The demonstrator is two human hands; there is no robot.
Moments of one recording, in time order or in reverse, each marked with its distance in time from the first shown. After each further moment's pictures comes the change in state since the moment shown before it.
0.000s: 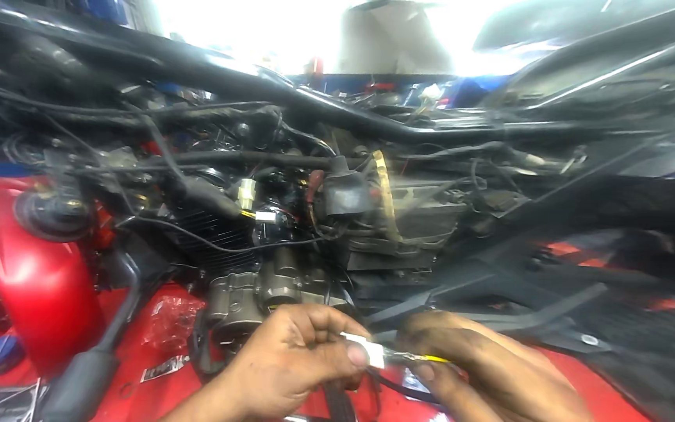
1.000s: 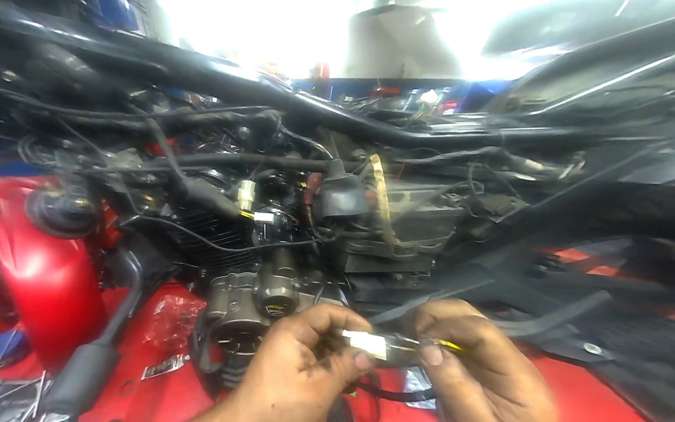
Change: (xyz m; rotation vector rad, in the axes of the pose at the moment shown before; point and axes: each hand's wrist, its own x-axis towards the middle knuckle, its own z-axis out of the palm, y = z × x) left_hand 0.000 -0.015 0.021 0.334 0.186 0.212; right_hand -0.007 0.015 0.023 0.101 0.293 0.039
